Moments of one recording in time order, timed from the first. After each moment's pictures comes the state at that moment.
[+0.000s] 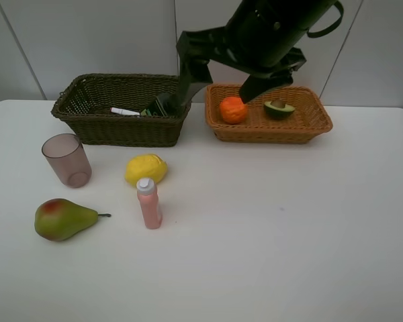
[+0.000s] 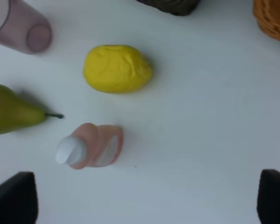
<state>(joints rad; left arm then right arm) -0.12 0.02 -0.42 0.07 1.07 -0.12 0.71 1.61 -1.40 0.10 0.92 0.16</state>
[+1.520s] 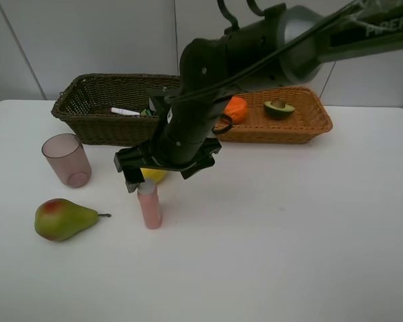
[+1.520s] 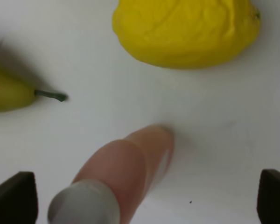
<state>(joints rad) -0.12 0.02 -0.42 0.07 1.07 -0.12 0.84 2.02 -1.40 0.16 0.66 0.17</state>
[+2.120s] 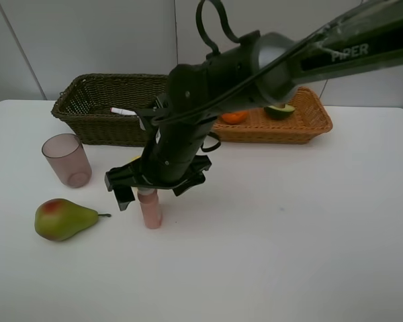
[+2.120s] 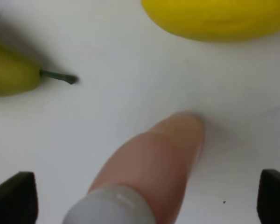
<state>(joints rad) -0.12 0.02 -0.42 0.07 1.07 -0.12 0.88 2.07 -1.40 0.20 0.64 0.17</state>
